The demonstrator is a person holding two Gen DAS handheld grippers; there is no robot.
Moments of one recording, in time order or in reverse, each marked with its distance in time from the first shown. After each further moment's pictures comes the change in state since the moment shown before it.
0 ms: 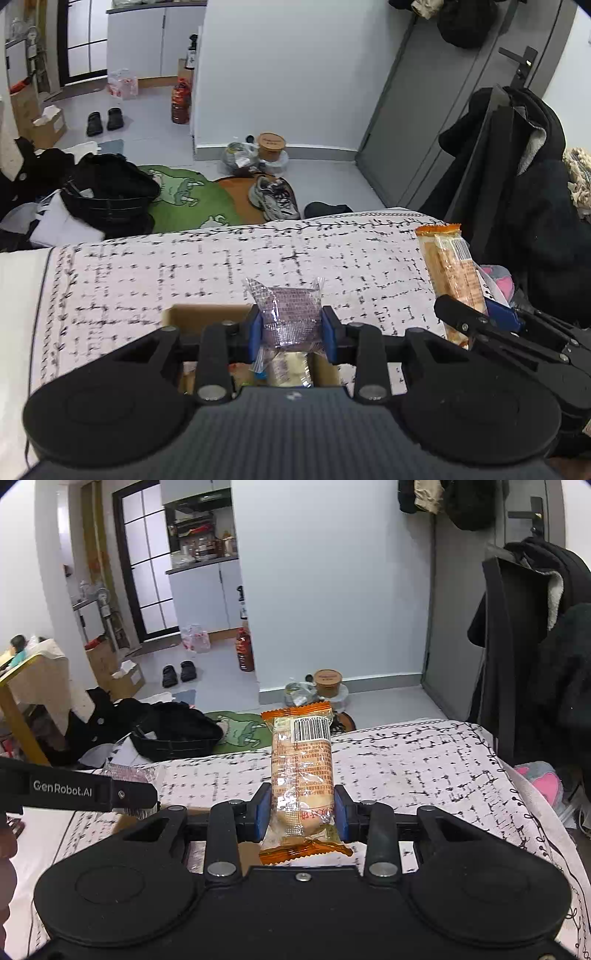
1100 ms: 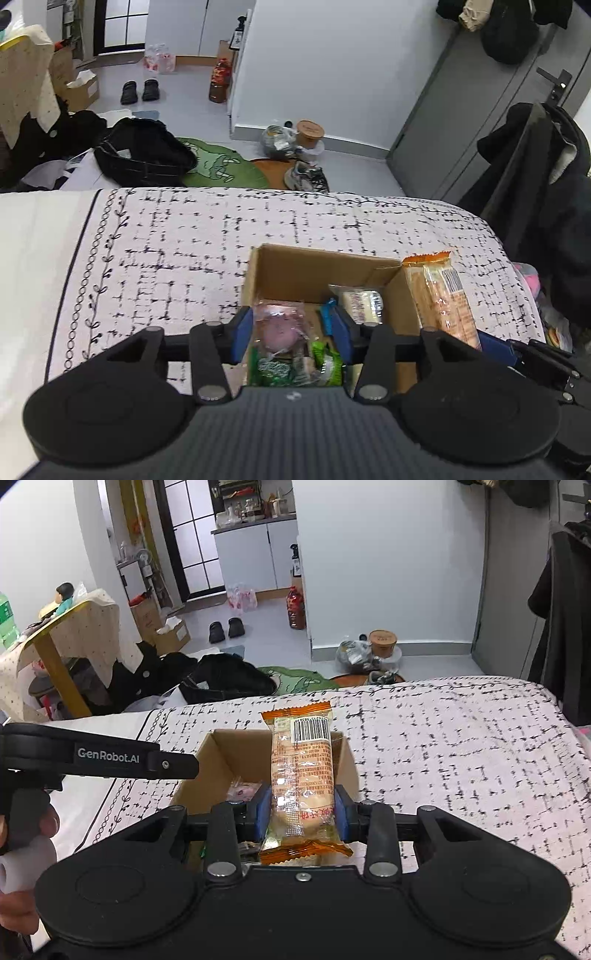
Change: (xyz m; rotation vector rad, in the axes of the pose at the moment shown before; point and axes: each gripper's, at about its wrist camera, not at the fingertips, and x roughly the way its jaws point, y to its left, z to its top) left arm -0.008 0.075 -0.049 -0.106 0.017 0.034; right arm 0.001 0.078 -0.042 -0.049 0.122 0.123
